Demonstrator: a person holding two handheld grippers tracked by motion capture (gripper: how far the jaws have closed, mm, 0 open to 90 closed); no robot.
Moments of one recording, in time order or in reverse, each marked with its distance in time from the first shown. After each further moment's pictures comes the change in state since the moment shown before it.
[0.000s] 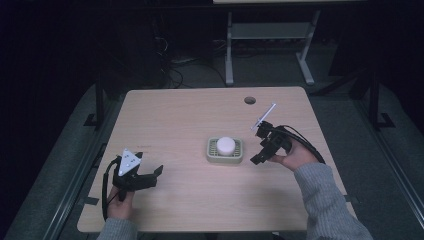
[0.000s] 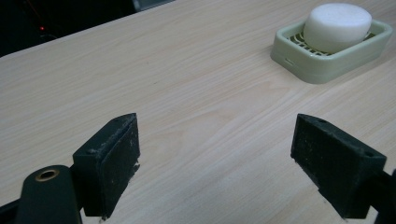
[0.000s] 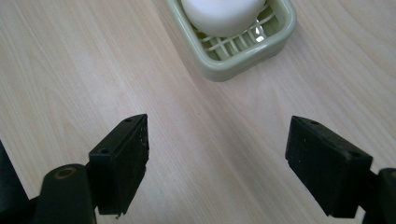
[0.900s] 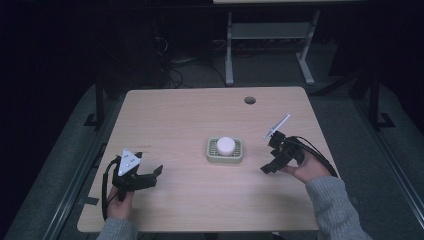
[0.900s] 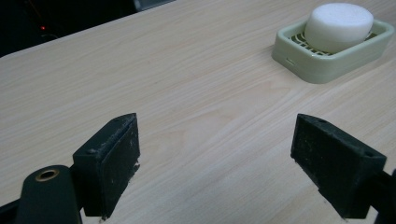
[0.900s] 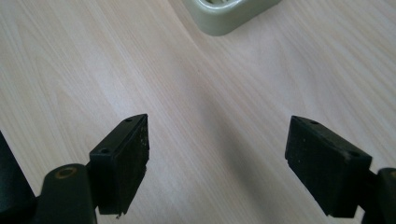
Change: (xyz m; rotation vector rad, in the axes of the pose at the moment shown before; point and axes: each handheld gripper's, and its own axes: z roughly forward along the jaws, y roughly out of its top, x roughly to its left) left arm 0.001 0.000 0.000 0.002 0.002 -0.001; right arm 0.002 -0.041 0.001 -0.012 -0.002 0.054
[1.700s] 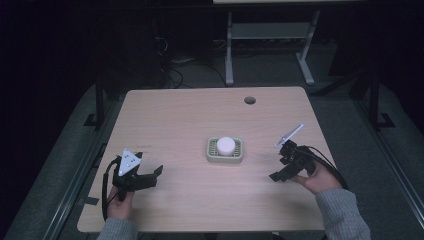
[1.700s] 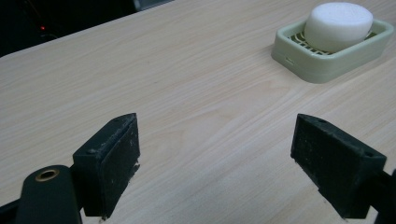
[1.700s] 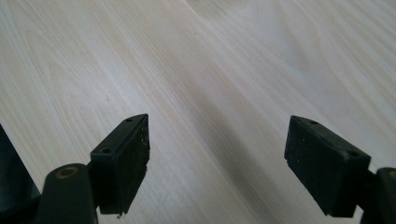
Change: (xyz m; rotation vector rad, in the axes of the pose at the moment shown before) left arm -0.001 0.000 0.001 -0.002 -0.001 0.002; right arm 0.002 -0.038 -0.002 -0.026 -0.010 0.044
